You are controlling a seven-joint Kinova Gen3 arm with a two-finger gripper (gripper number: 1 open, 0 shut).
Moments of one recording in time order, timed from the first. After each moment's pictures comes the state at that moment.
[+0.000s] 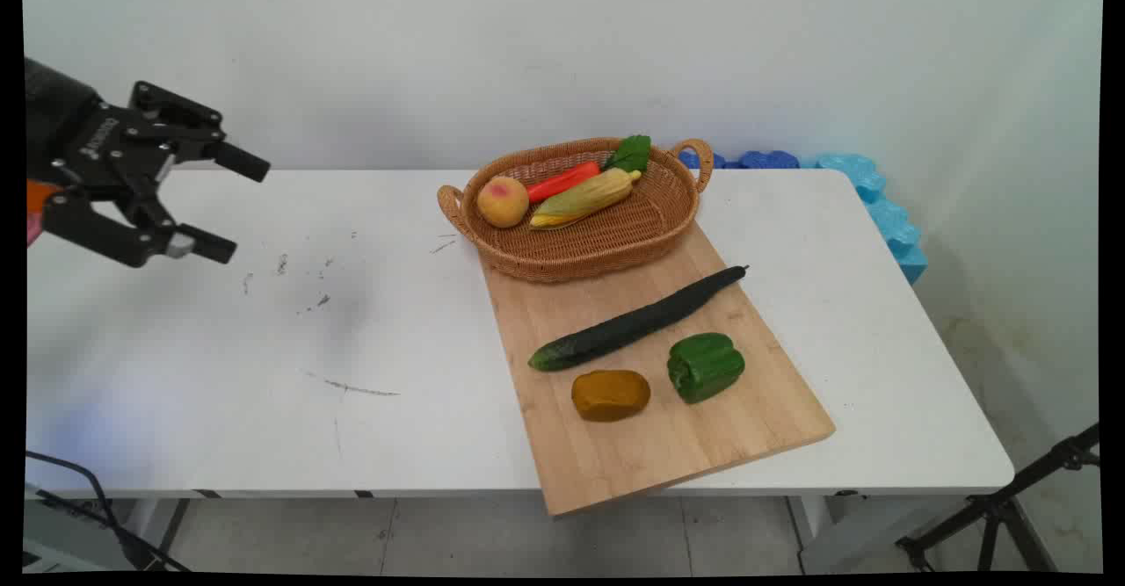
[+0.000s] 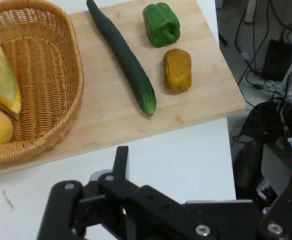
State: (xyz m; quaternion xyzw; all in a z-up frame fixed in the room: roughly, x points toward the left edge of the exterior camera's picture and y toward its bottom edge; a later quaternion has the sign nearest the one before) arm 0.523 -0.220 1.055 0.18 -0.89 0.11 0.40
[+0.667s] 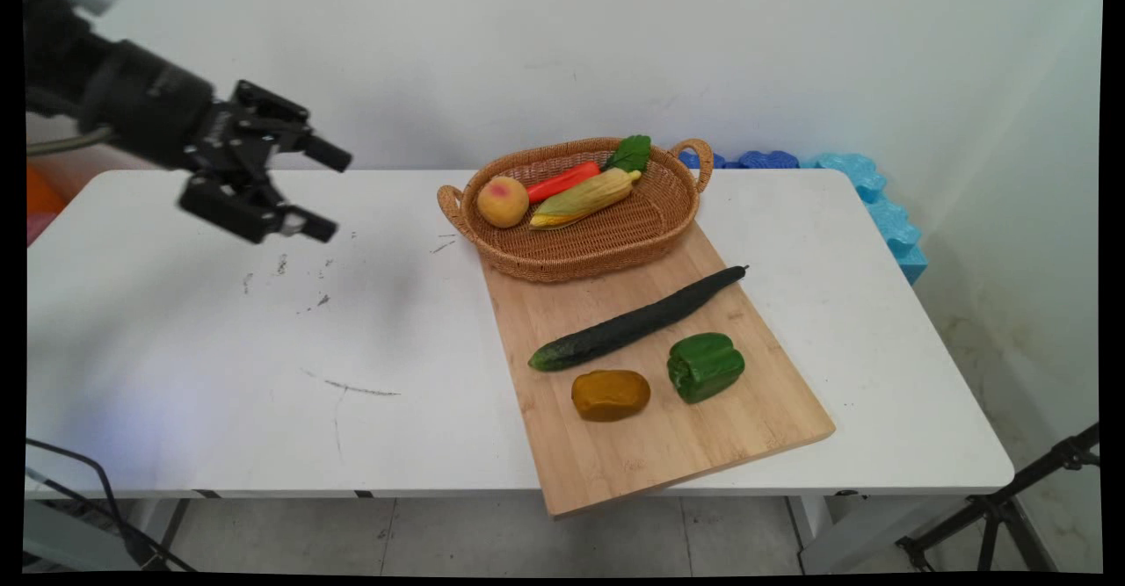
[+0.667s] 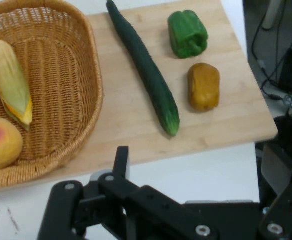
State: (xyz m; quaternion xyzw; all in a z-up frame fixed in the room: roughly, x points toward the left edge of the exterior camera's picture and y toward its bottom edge) arm 0.476 -0.276 1.041 0.22 -0.89 0.10 0.39
